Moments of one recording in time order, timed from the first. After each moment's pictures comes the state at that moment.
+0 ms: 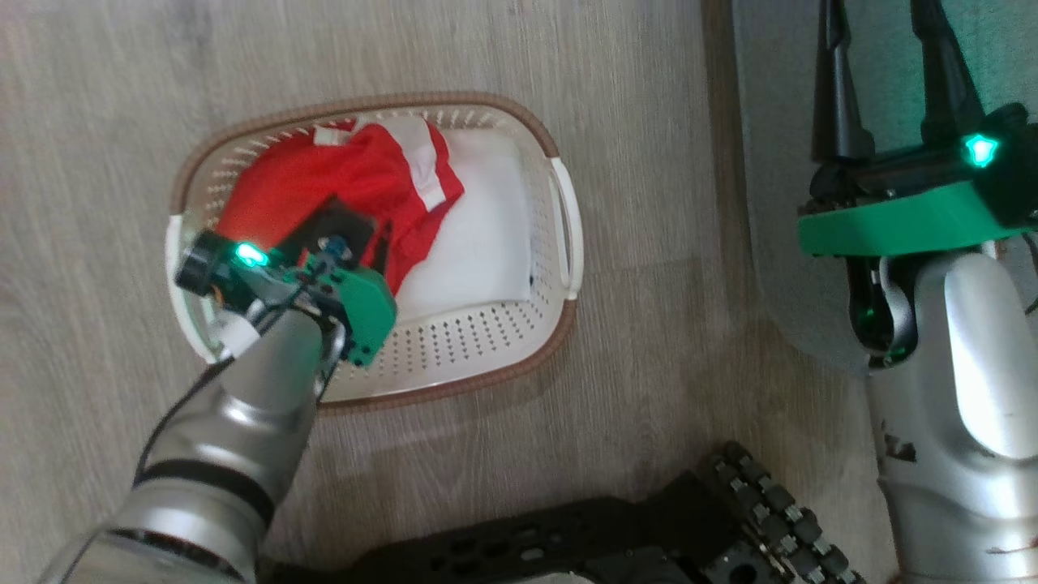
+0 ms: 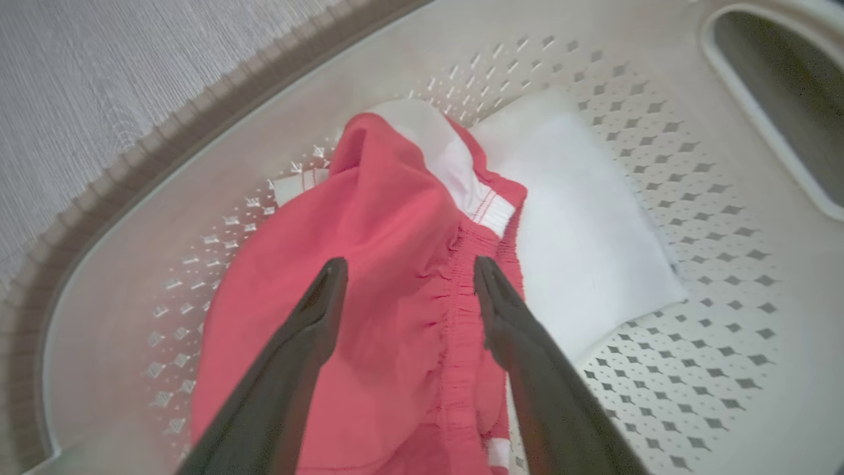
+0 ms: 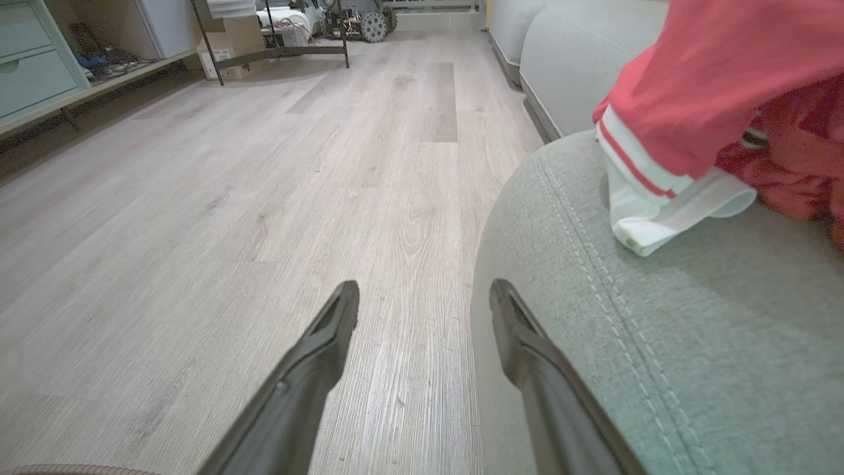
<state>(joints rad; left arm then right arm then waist) -0.83 0.05 -0.51 1.18 0.02 0.01 -0.25 -0.53 -0.06 0.02 0.12 0.16 0.13 -0.26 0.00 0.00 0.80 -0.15</state>
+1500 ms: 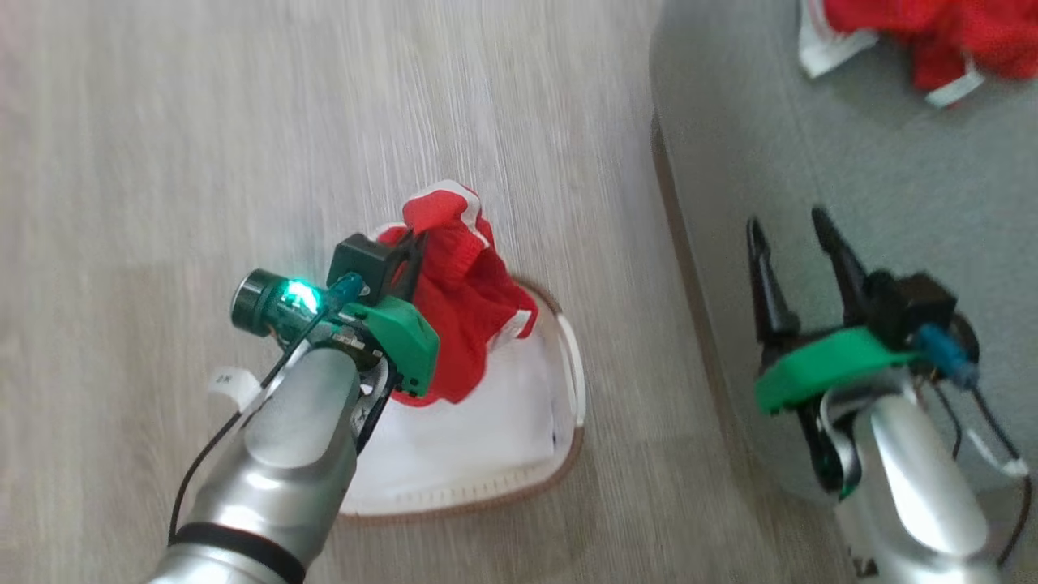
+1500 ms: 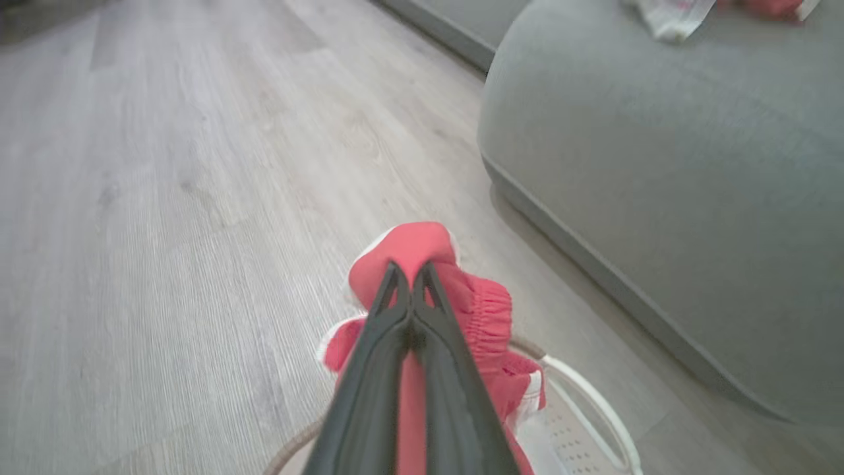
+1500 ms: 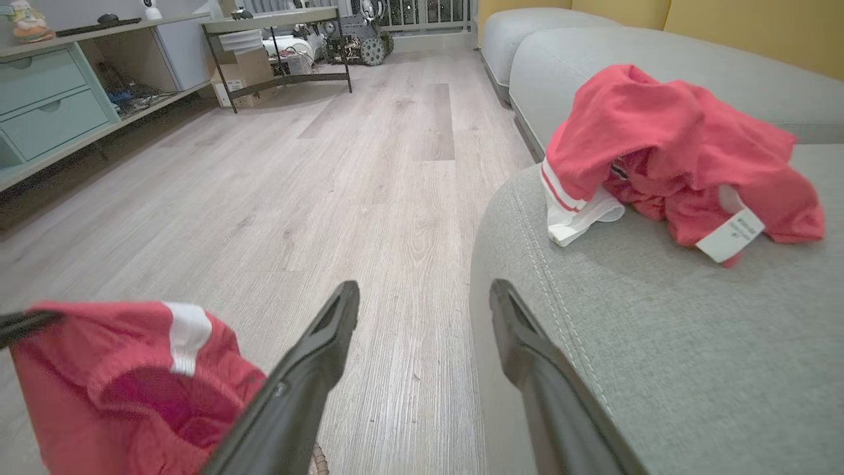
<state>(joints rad) -0.67 0.04 -0.52 0.89 -0.17 -0.03 -0.25 -0.32 -0.06 0.05 0.36 0.15 0.13 -0.26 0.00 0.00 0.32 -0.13</state>
